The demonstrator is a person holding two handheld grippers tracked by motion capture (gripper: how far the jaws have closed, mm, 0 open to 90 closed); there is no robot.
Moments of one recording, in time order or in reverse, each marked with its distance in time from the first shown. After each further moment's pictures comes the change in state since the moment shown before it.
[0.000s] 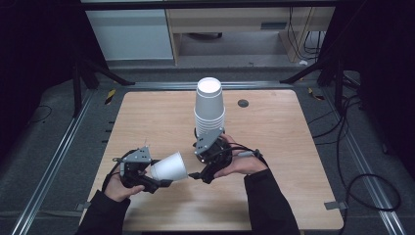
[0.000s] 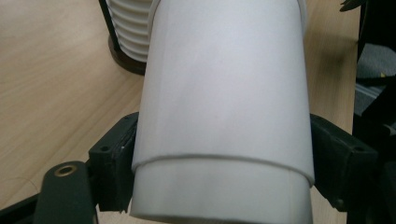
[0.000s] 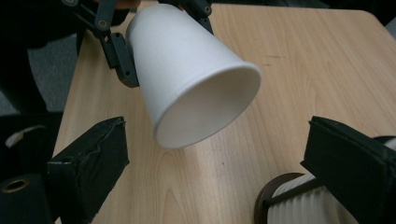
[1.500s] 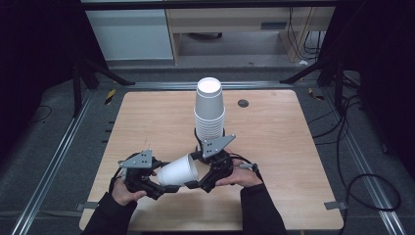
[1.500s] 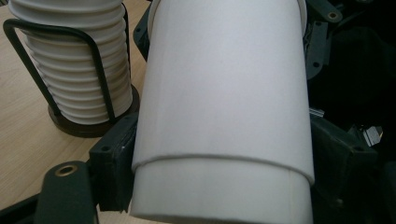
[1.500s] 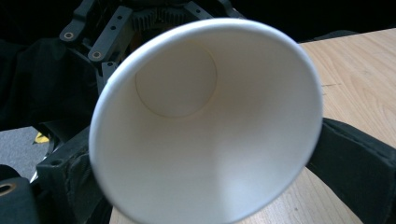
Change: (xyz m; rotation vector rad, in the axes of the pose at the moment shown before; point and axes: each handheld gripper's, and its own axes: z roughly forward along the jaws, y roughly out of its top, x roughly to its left) left arm -0.024 0.011 0.006 -0.149 -0.165 0.082; right arm 0.012 -0.030 0.017 -0.272 0.178 0.186
